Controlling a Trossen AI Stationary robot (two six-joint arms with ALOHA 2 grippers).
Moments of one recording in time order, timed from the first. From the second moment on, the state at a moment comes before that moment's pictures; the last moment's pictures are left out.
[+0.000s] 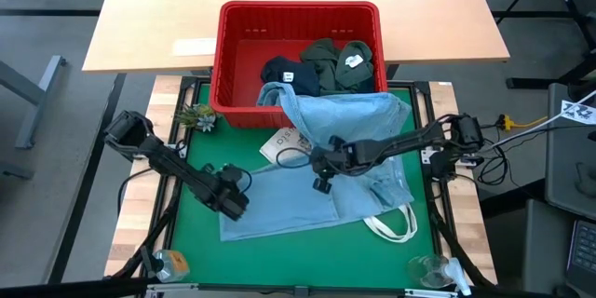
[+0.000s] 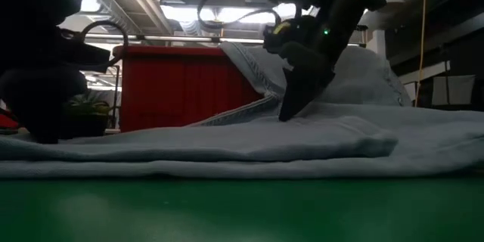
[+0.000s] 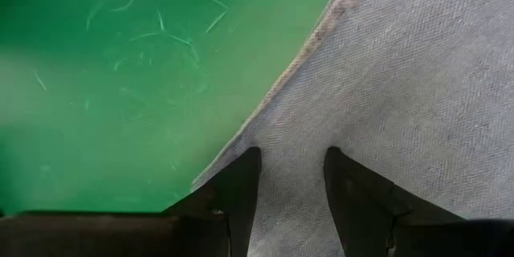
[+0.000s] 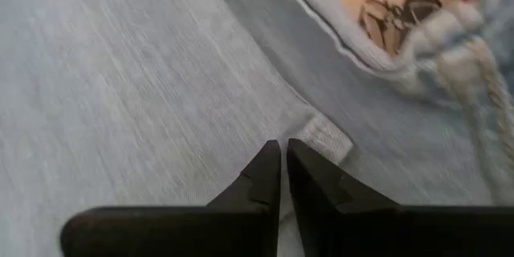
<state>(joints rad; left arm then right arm) -0.52 1.61 0.78 -0.89 -0.34 -1.44 0.09 1.77 1.12 -0.44 0.25 0.36</state>
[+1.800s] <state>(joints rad) -0.80 1.66 0.96 -0.46 -0.26 -1.44 0.45 2.00 1.35 -0.68 0.27 0.36</state>
